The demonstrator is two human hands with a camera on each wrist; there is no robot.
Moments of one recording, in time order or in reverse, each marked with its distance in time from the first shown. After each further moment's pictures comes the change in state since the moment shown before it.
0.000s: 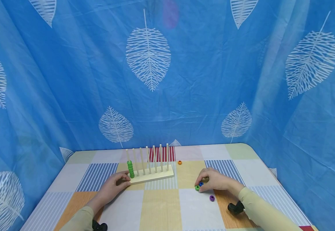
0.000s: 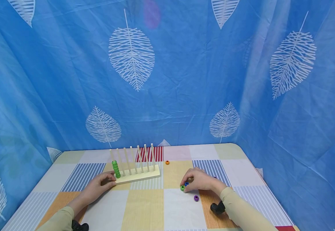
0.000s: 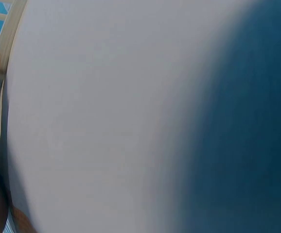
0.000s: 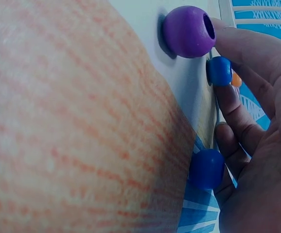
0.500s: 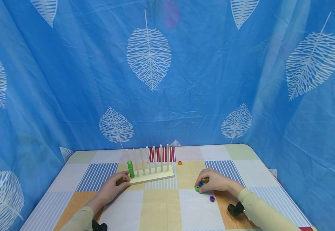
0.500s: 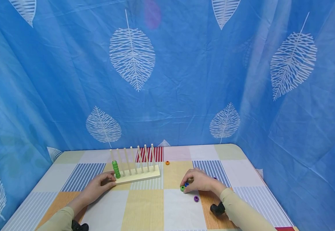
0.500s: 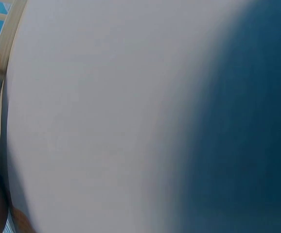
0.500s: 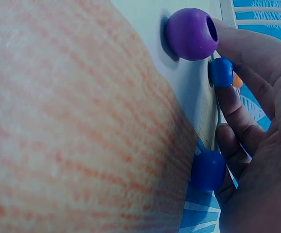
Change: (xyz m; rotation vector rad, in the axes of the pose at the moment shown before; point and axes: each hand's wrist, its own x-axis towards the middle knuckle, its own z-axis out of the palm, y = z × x) left_hand -0.001 0.002 0.000 0.013 0.002 -0.020; right_hand 0.001 0.003 0.003 -0.031 0.008 -0.009
